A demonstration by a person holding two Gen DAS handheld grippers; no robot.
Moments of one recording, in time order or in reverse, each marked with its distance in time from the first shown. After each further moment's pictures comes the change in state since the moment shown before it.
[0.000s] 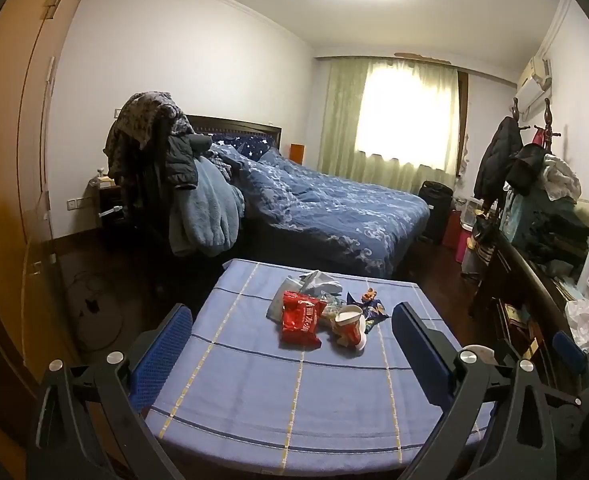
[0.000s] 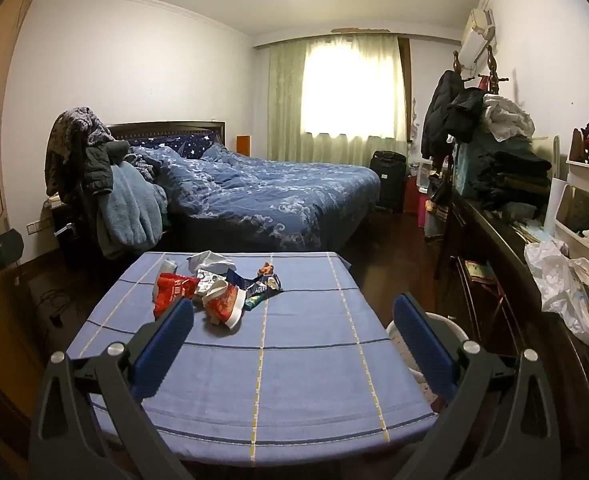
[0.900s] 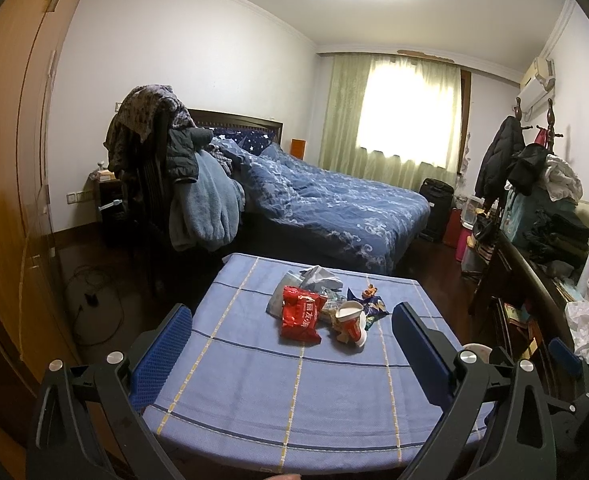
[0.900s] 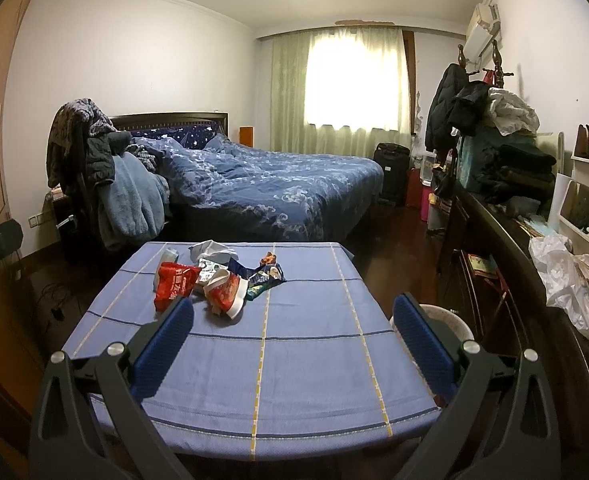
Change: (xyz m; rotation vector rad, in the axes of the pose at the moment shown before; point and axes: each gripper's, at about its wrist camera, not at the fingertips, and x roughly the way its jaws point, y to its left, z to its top) left arm 0.011 0.005 -0.009 0.000 0.017 -0.012; right arm 0.005 0.000 -0.008 -0.007 0.027 0.008
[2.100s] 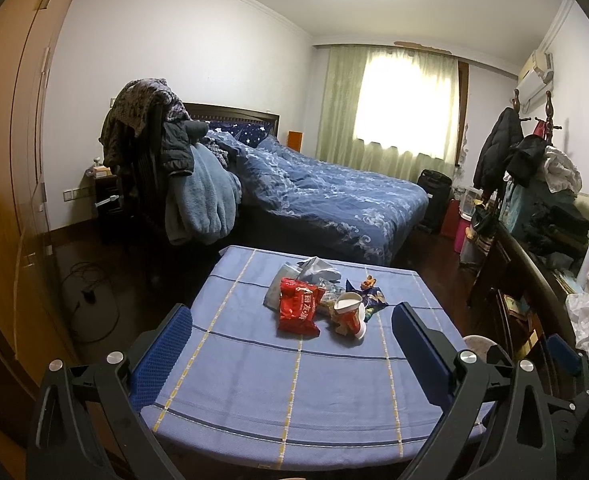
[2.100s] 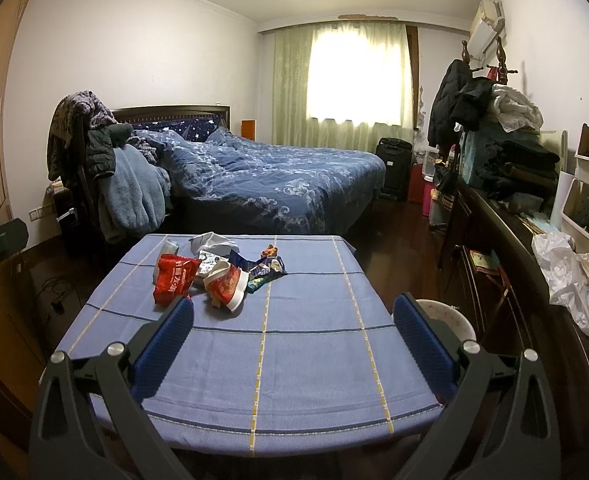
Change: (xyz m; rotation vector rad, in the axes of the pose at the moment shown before) left arm 0.007 0.002 -0.013 0.001 0.027 -0.007; right arm 0.004 0.001 -0.004 -0.010 0.021 0.004
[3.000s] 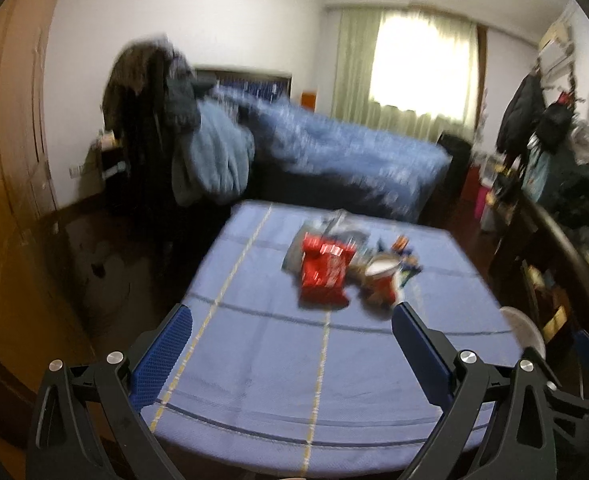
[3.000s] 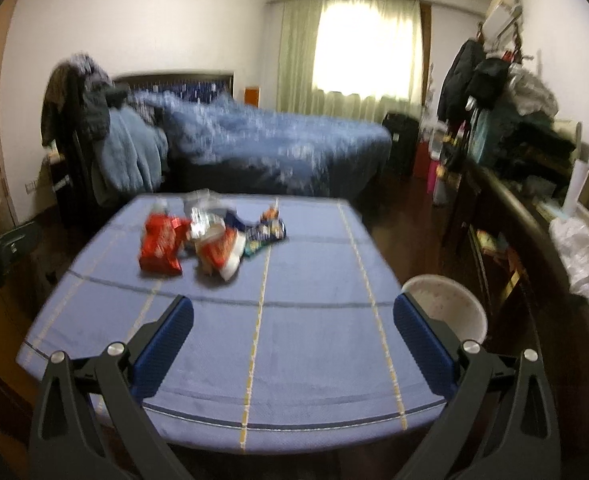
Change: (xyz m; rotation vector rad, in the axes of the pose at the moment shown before) left arm 0.096 0.016 -0.020 0.011 0.194 0.064; right arm 0.068 0.008 -0.023 -0.045 0.153 -0.001
